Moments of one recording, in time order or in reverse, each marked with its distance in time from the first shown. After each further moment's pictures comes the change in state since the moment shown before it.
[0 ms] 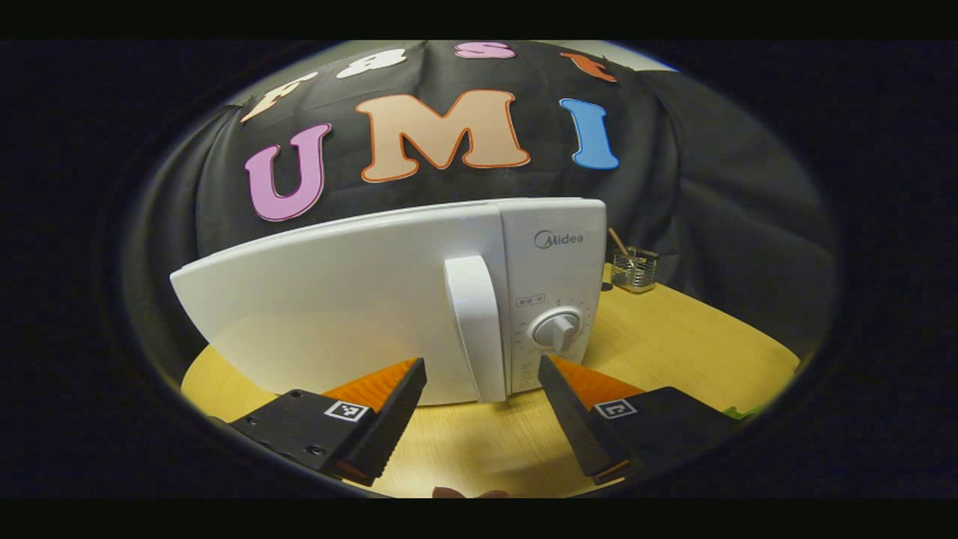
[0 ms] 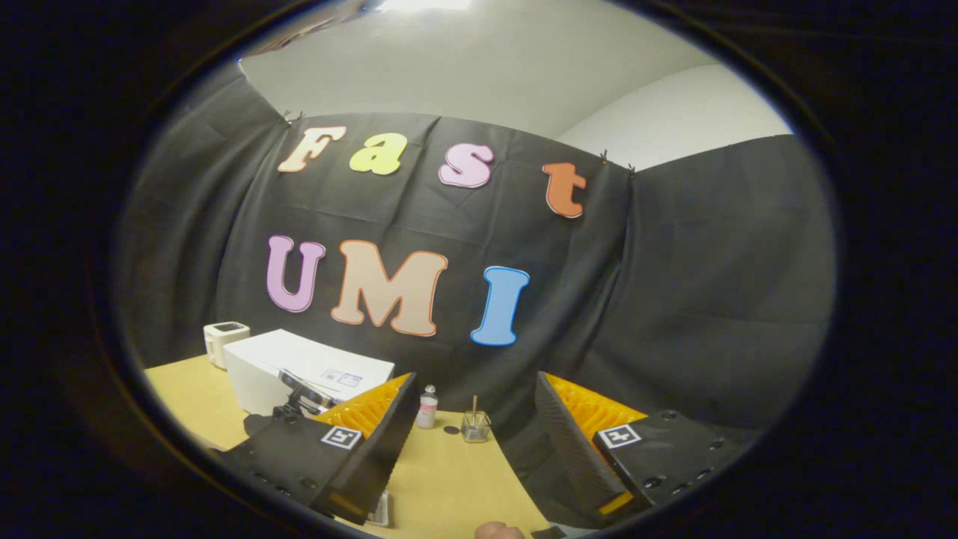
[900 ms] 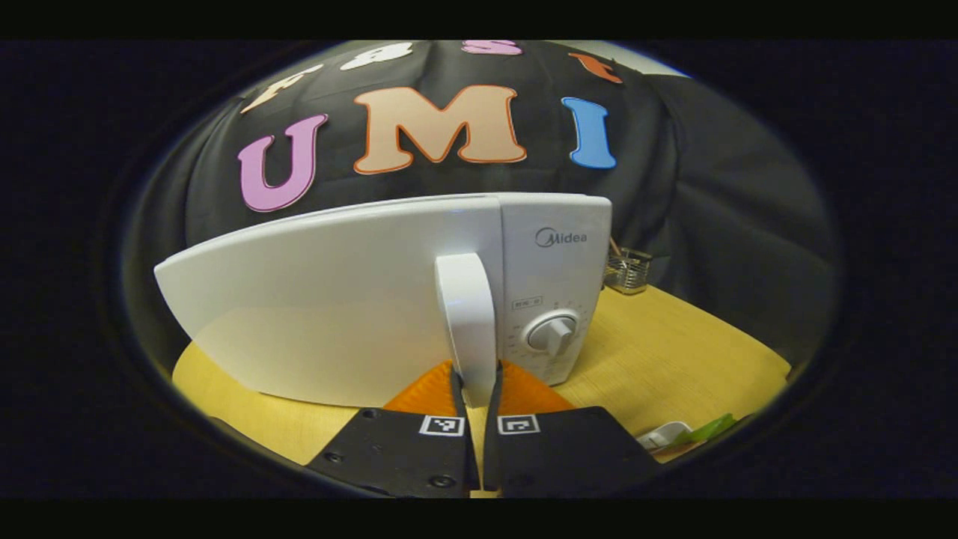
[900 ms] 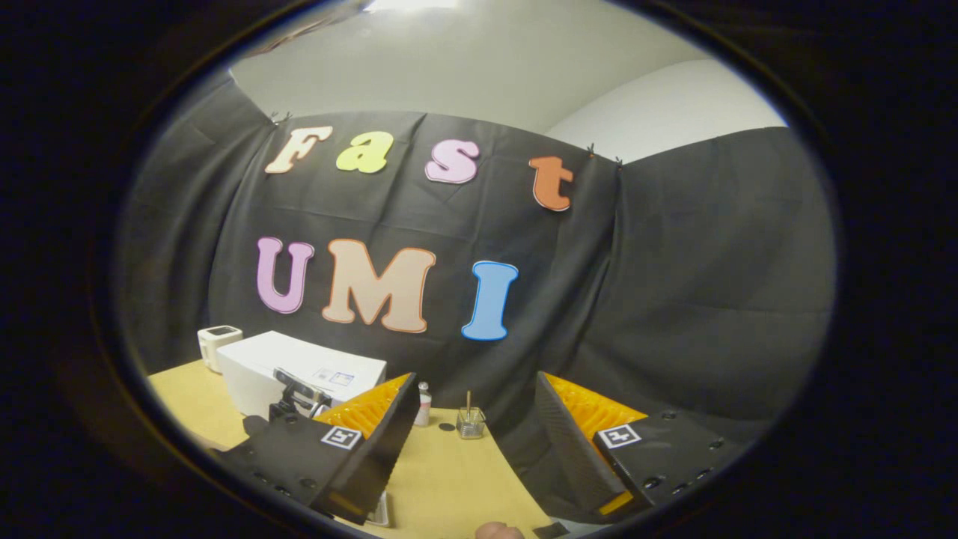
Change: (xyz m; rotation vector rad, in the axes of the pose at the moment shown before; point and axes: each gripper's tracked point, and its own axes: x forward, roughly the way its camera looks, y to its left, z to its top) left arm 0.009 -0.005 -0.002 -0.034 0.024 -0.044; right arm -0.001 -0.010 -0.008 0.037 0.012 -0.028
